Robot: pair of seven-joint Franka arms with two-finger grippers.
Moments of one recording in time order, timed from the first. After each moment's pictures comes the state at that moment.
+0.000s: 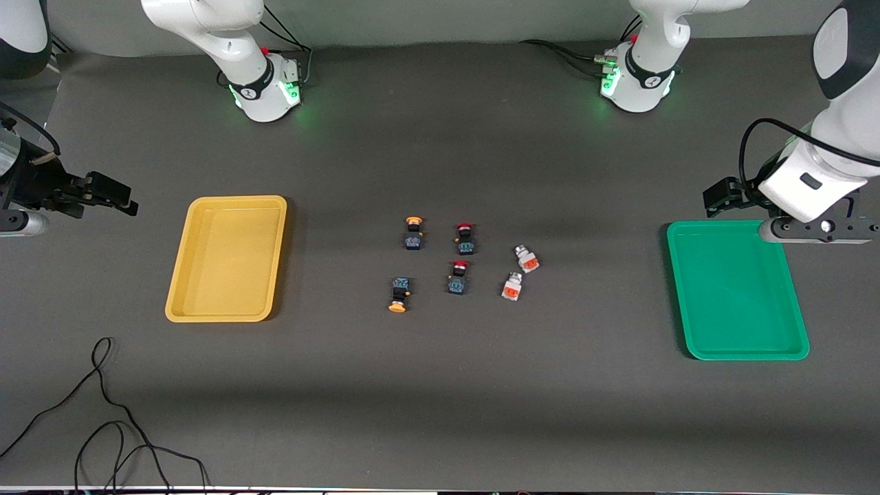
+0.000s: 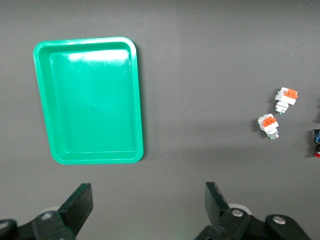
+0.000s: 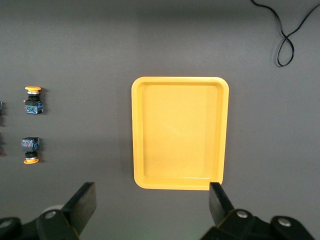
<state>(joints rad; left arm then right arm) -0.02 0.03 -0.10 -1.68 0.04 1.64 -0.09 -0.01 0.00 -0.02 -1.65 0.04 1.60 -0.01</state>
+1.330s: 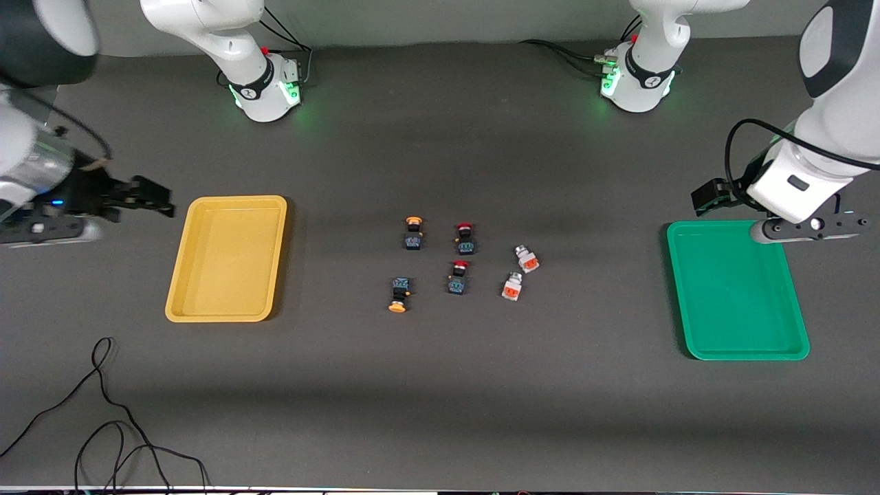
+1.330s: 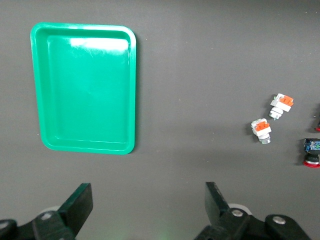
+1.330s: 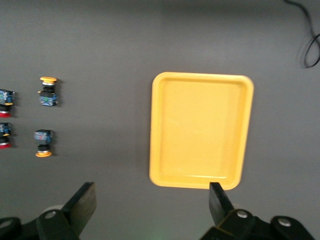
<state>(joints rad) -0.04 0.03 -0.12 -1.68 0.03 1.62 -0.23 0.14 0.04 0.00 -1.63 0.03 1.59 0.12</state>
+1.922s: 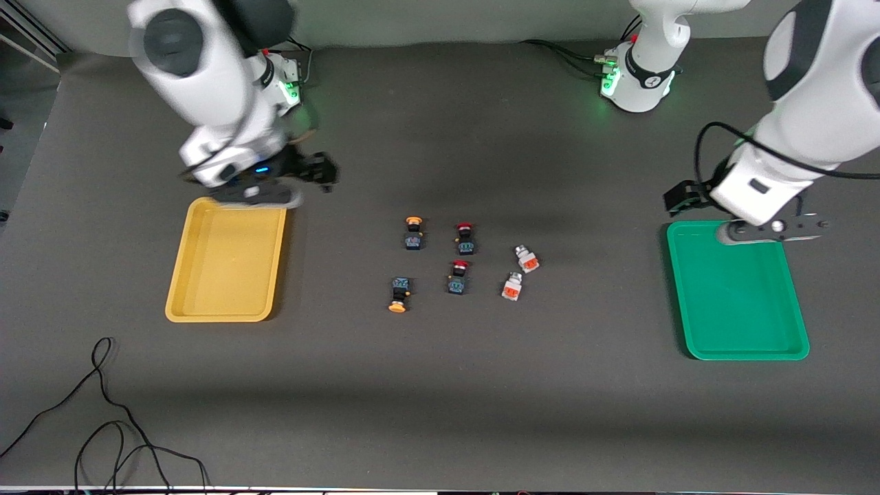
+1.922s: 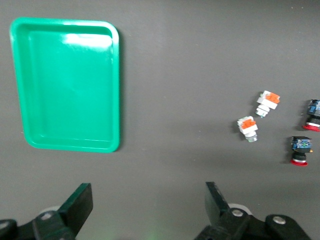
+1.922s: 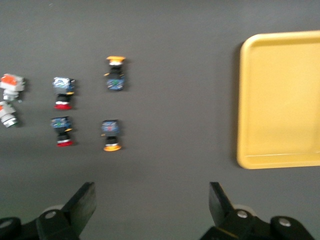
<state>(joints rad) -0.05 0.06 -0.19 -1.67 0.03 1.63 -0.31 0.58 0.05 0.01 -1.77 0.03 1.78 0.65</state>
